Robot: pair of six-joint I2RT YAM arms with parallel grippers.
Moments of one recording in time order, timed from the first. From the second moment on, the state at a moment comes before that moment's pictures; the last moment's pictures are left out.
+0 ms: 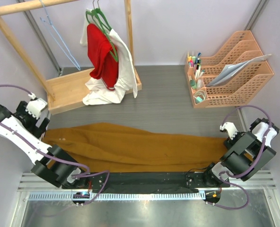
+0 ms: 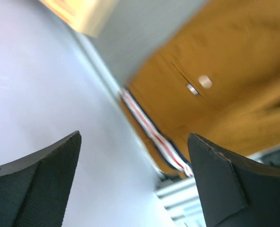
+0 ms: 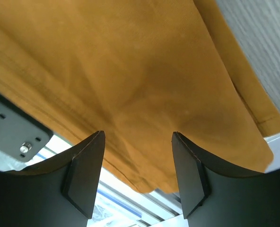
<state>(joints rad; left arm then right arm) 0.97 1.30 1.39 -1.36 0.61 1.57 -0.89 1.38 0.85 -1.12 -0.26 -1.69</state>
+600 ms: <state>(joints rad) 0.75 1.26 1.05 -1.30 0.42 1.32 -0.86 1.45 0.81 -0.91 -0.14 -1.56</state>
